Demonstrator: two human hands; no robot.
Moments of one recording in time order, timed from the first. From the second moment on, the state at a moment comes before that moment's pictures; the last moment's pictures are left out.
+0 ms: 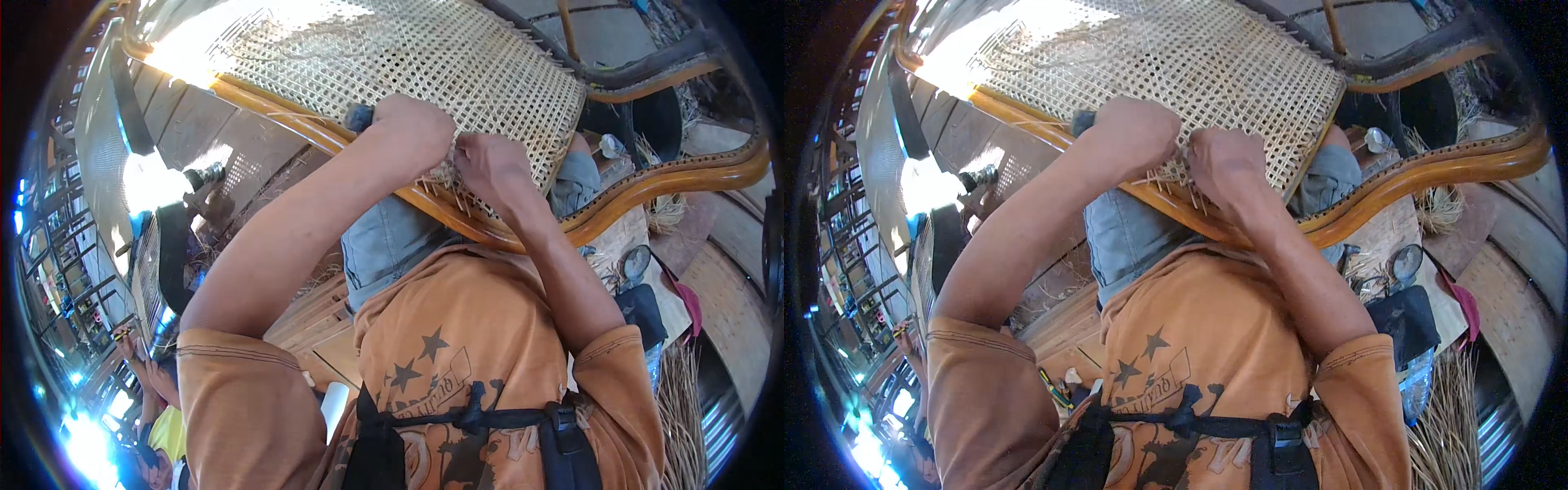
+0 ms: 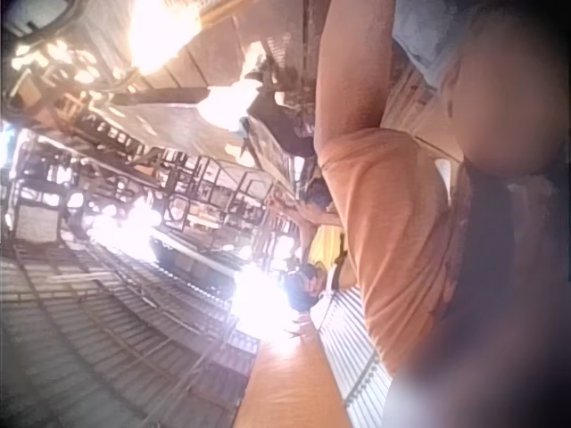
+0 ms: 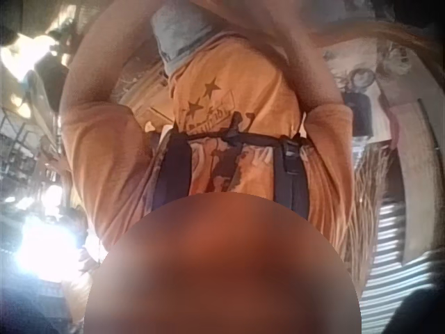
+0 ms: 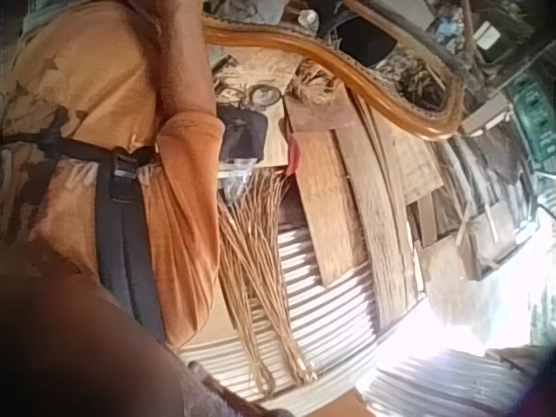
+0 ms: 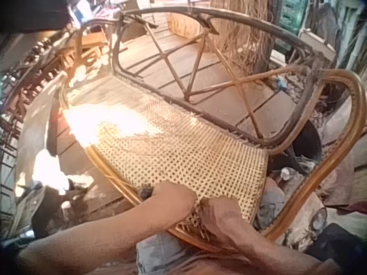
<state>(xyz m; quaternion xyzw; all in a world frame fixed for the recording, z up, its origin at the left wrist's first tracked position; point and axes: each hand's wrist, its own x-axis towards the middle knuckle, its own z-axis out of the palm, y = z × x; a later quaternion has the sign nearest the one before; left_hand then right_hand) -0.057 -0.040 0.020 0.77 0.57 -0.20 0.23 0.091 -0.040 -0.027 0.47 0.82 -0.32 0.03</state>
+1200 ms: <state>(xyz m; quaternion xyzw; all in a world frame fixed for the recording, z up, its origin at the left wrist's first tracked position) -0.058 -0.032 0.039 0.79 0.51 -0.29 0.18 0.089 -0.044 -0.021 0.49 0.73 -0.48 -0.01</state>
